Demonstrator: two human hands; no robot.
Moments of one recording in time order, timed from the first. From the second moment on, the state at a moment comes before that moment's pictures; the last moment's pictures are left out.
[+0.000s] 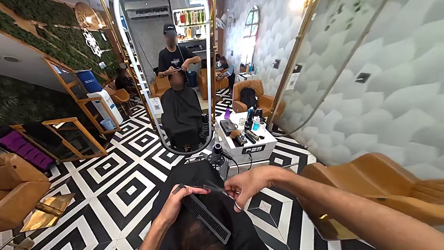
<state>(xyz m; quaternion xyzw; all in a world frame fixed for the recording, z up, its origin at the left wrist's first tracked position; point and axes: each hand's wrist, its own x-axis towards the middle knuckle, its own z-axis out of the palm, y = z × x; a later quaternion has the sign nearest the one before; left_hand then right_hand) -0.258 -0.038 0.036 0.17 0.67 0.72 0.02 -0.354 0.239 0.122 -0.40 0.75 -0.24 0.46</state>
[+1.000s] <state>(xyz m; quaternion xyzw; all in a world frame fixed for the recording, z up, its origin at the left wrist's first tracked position) -0.289 -0.011 0.076 0.06 0.68 0.71 -0.17 -0.309 0.225 0.079 -0.26 0.71 -0.61 0.24</state>
